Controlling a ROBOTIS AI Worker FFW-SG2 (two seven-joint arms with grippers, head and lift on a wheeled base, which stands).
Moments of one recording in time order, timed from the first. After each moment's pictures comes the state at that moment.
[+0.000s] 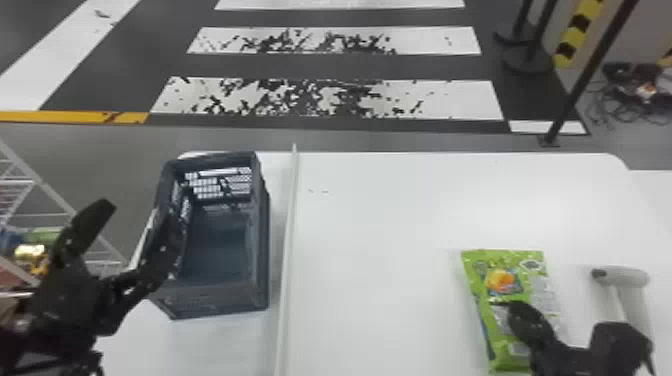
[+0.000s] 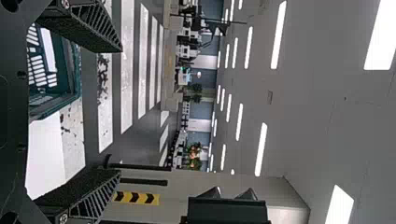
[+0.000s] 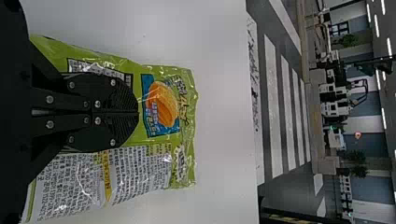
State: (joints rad) left arm 0.74 0.20 0.29 -2.08 0.44 -0.26 -0.41; right arm 0.54 -0.14 -0.06 -1.63 -0.19 0.06 0.18
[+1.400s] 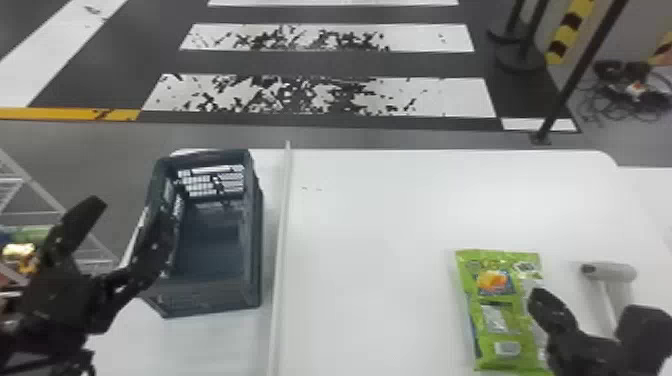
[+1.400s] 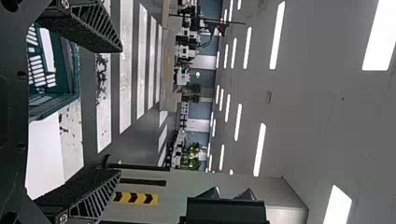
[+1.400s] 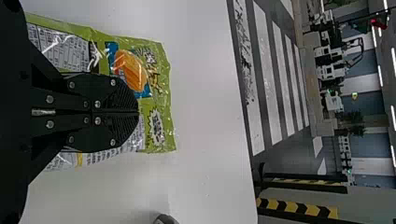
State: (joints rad) left arm 0.73 0.20 0.28 -2.07 0.44 -0.27 -0.42; right arm 0.60 -0.10 -0.15 -1.84 -0.26 0.22 0.10
